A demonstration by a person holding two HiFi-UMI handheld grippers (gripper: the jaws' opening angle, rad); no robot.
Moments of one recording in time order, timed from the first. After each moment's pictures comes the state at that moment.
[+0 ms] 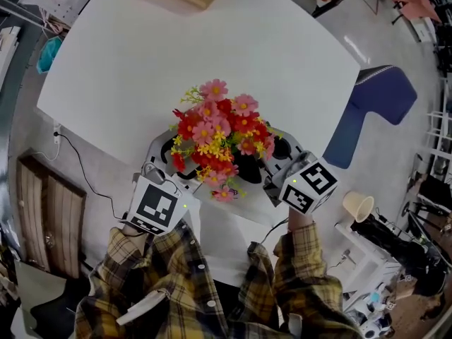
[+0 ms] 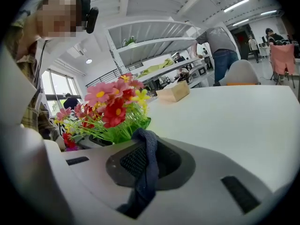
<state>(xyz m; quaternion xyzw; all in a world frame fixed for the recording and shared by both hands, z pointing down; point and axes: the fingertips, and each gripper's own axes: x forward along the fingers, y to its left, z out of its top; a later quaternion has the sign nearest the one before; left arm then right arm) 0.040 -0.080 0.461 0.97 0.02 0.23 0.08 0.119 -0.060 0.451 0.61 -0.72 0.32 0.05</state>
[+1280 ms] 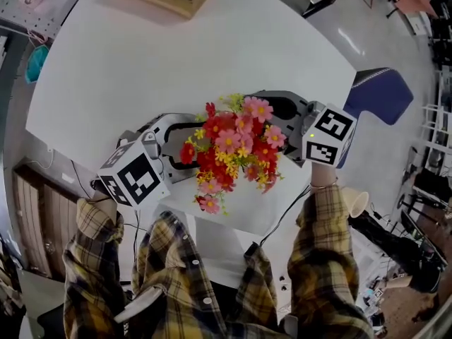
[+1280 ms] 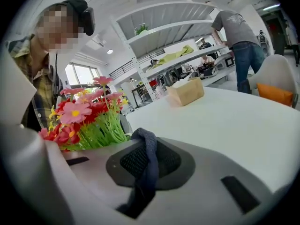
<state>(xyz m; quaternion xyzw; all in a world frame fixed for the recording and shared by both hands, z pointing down) 0.082 -0.087 0.465 0.92 0.32 0.23 -0.01 0.182 -0.134 0.451 0.47 -0.82 0.32 0.10</state>
